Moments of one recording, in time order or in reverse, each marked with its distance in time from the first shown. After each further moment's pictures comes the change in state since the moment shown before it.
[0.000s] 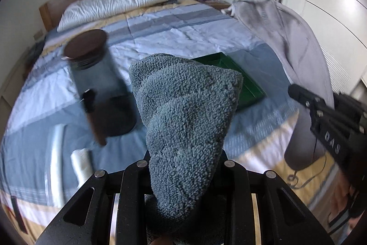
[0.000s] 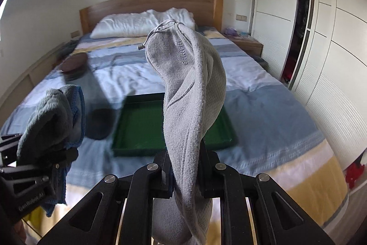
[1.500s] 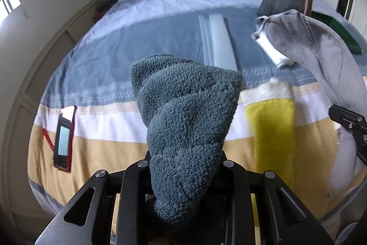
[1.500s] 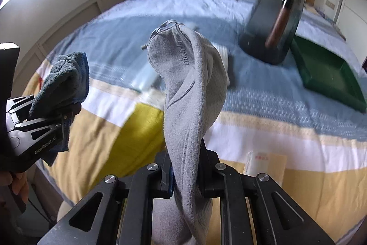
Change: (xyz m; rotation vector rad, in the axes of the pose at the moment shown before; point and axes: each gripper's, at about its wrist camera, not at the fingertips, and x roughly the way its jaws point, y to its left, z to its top) left arm -0.083 0.268 -0.258 -0.188 0.141 0.367; right arm 0.035 0.339 -0.109 -0.263 0.264 0.358
